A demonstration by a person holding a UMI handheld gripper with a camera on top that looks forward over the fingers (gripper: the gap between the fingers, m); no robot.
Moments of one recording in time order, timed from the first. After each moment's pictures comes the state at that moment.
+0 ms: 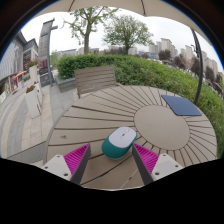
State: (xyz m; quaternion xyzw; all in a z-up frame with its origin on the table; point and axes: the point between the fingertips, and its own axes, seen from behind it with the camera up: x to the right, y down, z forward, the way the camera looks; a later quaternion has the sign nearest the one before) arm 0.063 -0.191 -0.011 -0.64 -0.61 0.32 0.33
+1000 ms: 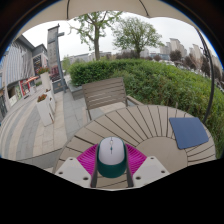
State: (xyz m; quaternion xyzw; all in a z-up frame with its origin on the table) arm -0.021 -0.164 0.088 -0.61 -0.63 0.39 0.29
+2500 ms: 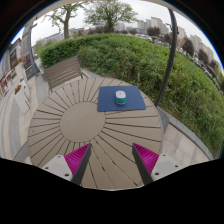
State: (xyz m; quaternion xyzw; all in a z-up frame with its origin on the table) arm 0.180 0.124 0.114 -0.72 -0.61 0.21 0.25
